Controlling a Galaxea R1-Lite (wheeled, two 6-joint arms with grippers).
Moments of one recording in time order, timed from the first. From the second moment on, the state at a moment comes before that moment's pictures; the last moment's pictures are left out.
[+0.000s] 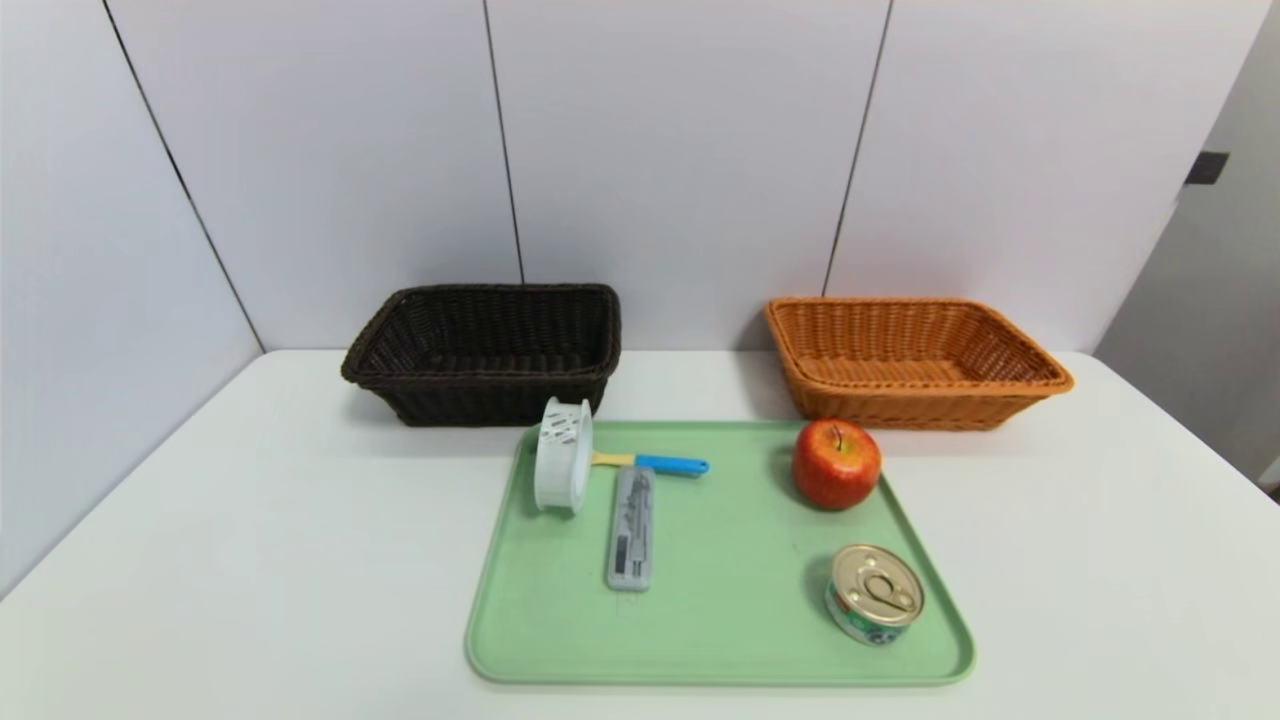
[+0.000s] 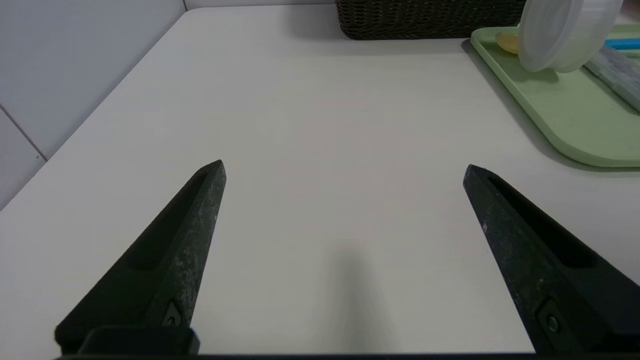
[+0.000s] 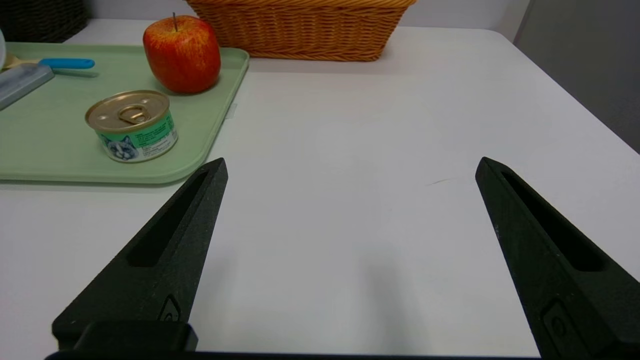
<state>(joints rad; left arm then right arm) 0.00 0.00 0.00 -0.01 0.00 0.00 -0.01 0.00 0.00 0.01 0.00 -0.03</state>
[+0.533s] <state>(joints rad) 0.00 0.00 0.00 -0.01 0.00 0.00 -0.01 0.00 0.00 0.00 0.02 -0.05</state>
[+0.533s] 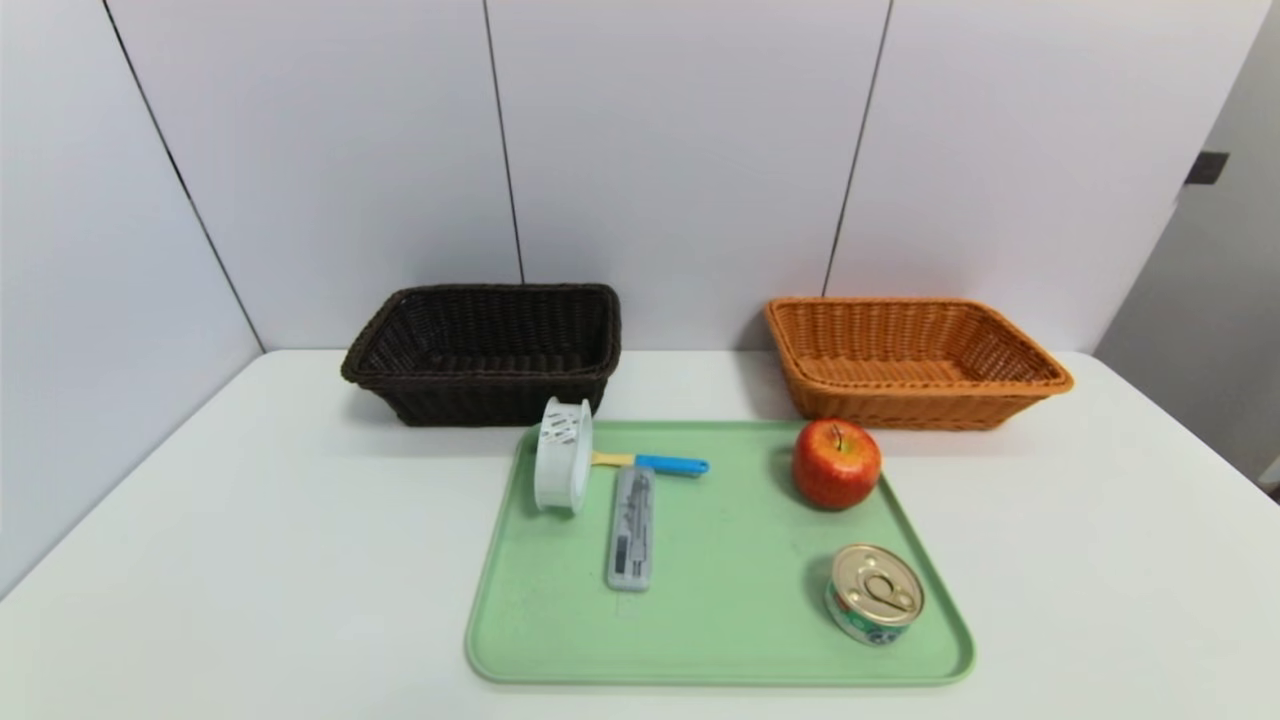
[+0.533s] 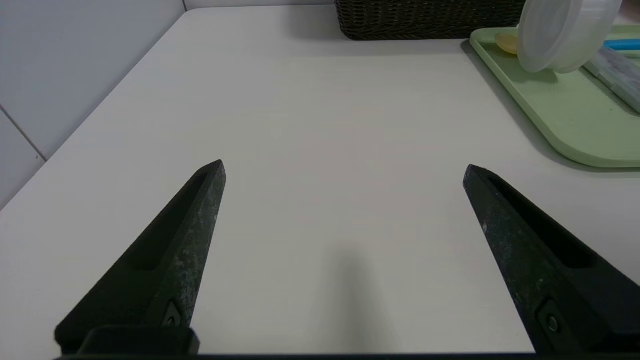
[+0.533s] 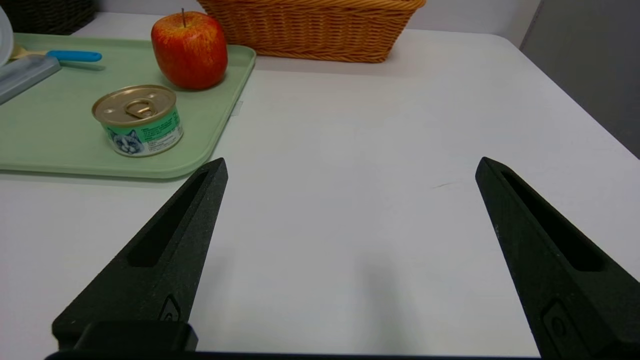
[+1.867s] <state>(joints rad) 0.00 0.34 -0.61 0.16 -0.09 0.01 0.00 0.76 -0.93 0.11 0.31 -0.19</state>
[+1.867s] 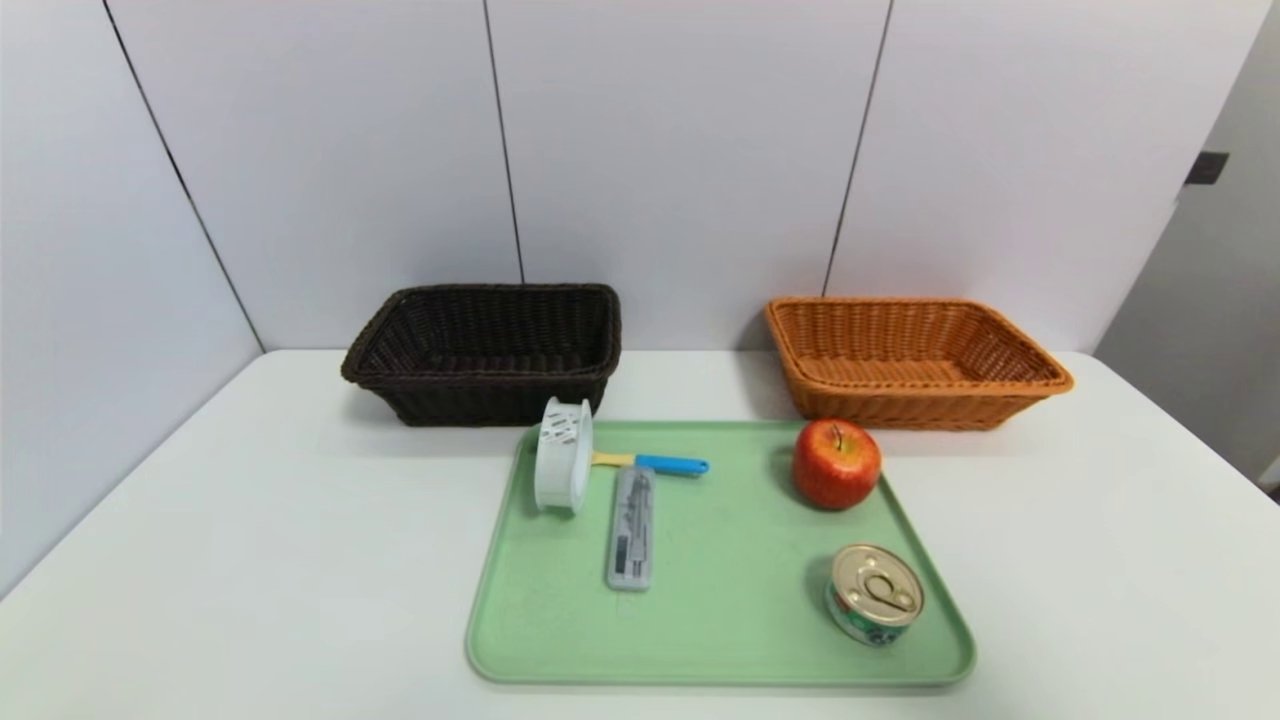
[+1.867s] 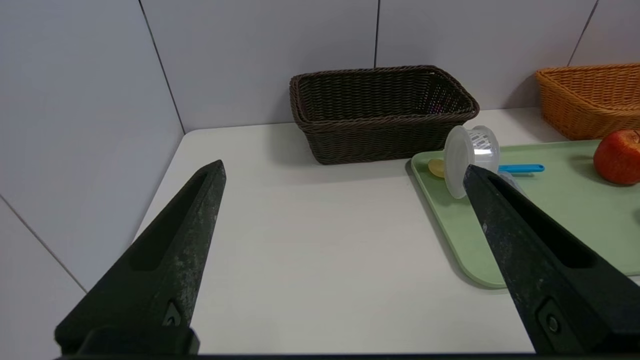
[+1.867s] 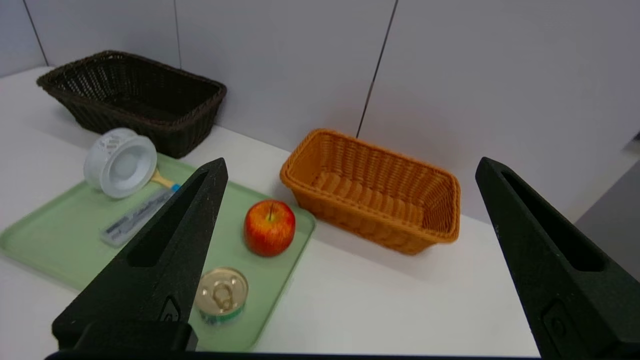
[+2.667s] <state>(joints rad) 0.00 0.64 -0.65 -0.23 -0.09 0.00 0.46 1.35 -1.19 0.16 0.07 -0.05</state>
